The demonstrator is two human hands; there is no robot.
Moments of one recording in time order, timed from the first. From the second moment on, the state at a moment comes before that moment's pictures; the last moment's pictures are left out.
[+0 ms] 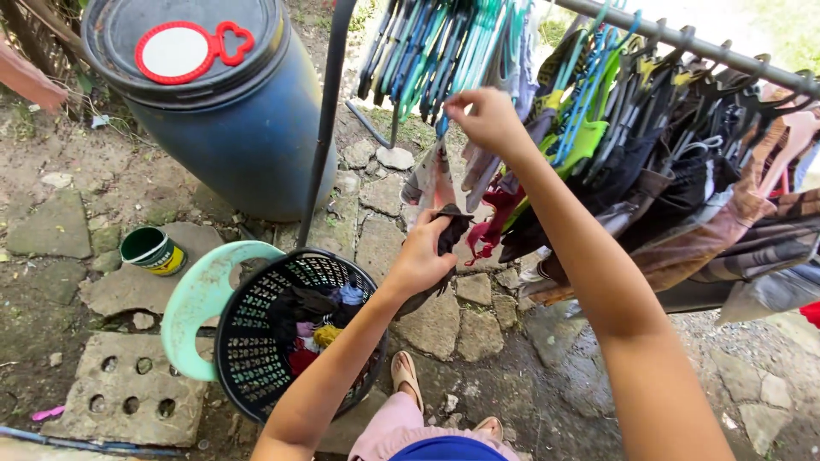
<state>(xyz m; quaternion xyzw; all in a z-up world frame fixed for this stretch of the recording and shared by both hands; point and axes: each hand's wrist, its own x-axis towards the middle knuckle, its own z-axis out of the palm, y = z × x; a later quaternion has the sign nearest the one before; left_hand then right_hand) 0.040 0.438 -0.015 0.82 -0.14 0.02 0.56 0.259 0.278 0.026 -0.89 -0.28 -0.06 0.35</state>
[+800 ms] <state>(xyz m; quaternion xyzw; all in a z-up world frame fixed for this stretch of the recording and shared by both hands) 0.073 0.506 -0.079 0.83 -0.08 0.02 0.55 0.283 0.374 0.036 -0.81 -0.04 -0.11 0.57</state>
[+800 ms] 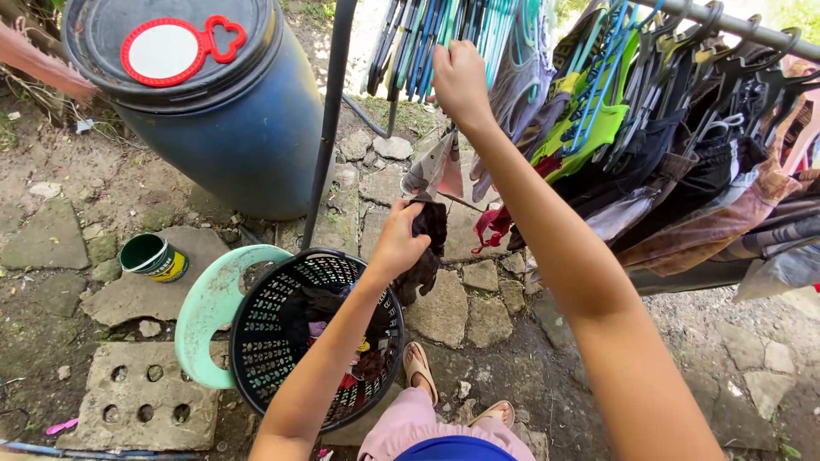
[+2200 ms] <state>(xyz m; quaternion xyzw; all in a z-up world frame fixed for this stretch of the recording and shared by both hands) 0.025 0.361 0.044 0.87 -0.29 0.11 0.38 -0.063 0.031 0.063 -0.90 -0.18 -0.32 0.22</state>
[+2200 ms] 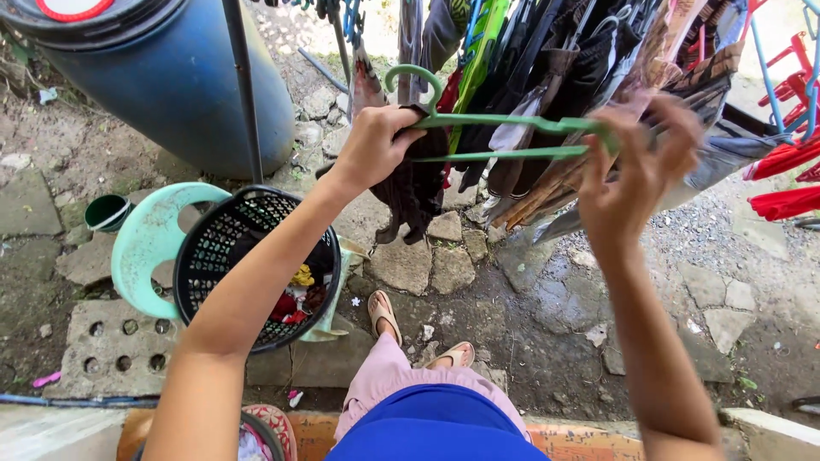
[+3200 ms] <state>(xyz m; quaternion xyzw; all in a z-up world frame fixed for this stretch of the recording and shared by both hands) -0.044 0.286 0.045 0.86 -0.37 -0.01 0.35 -0.087 -0.146 0.021 -0.87 0.06 0.02 0.49</state>
